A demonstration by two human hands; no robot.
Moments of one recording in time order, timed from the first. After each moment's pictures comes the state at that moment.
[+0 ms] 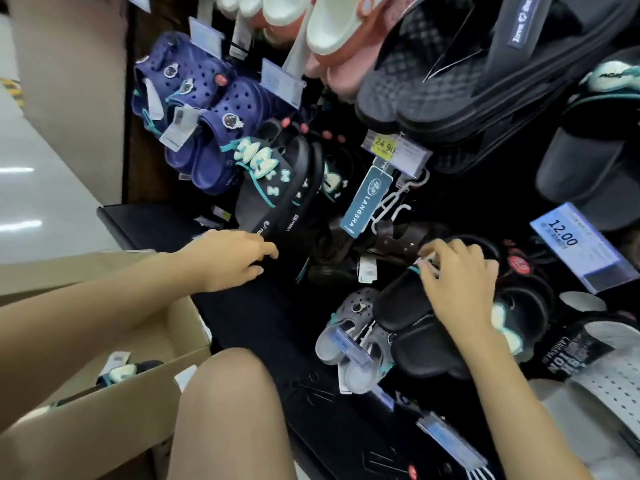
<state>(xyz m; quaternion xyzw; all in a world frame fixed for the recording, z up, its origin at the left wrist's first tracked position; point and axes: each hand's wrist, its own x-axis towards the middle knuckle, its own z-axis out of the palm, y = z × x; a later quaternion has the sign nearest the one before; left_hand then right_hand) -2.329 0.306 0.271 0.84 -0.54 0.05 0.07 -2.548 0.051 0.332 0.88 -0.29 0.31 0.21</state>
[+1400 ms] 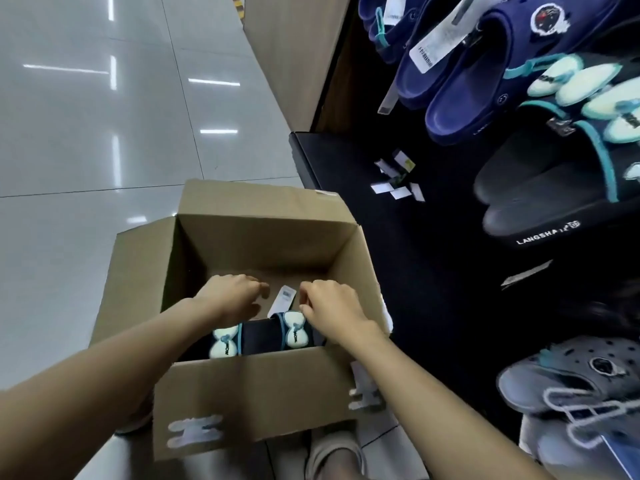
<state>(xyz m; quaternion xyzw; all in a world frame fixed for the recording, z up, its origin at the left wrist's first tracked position) -2.213 0.496 -0.006 0.94 -0.28 -0.21 0.03 -2.252 0.308 0.025 0.98 0.10 -0.15 -0.01</state>
